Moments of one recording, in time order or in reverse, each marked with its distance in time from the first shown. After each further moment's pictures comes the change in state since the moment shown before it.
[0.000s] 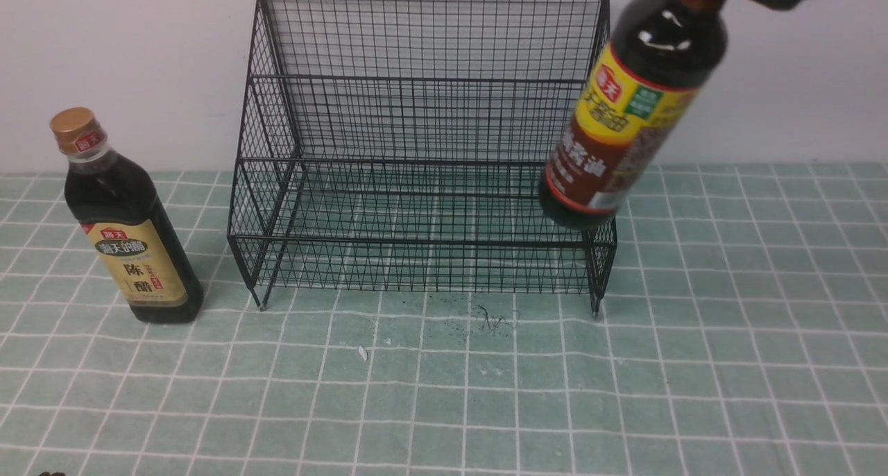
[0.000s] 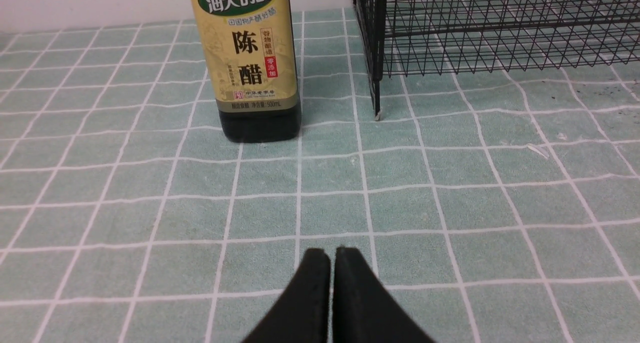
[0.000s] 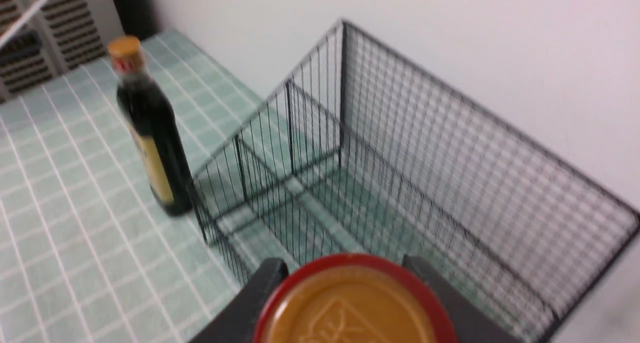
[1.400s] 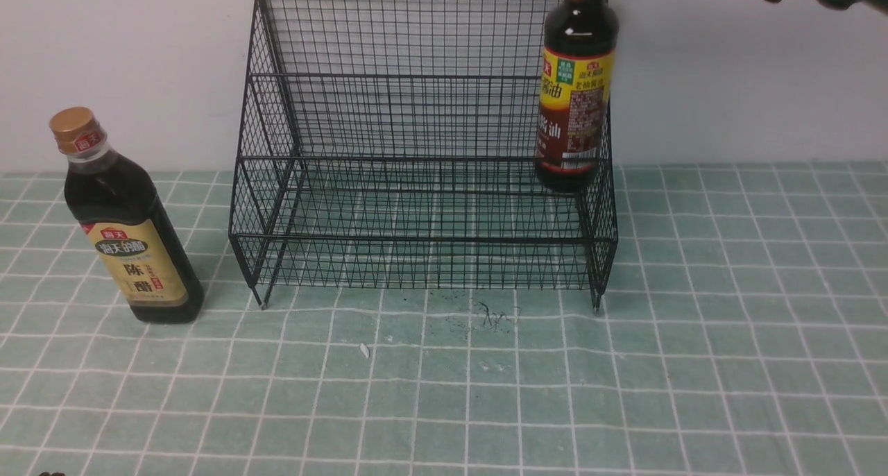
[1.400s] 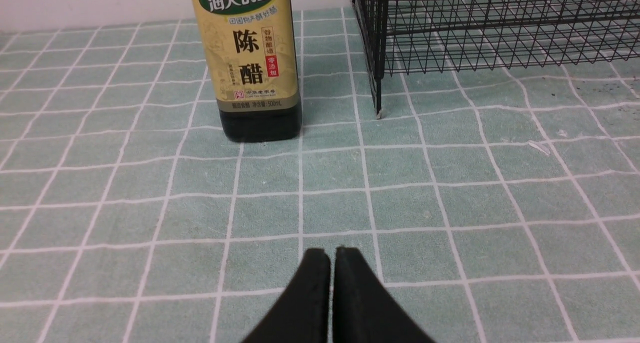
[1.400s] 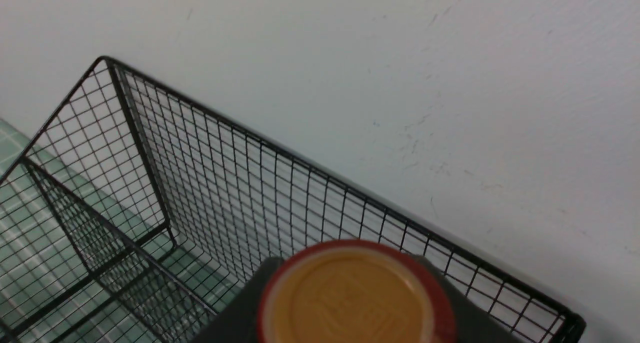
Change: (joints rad) right arm 0.036 0.516 -0.262 0.050 -0.369 -0.061; left arm 0.000 0.000 0.000 0.000 0.000 0.000
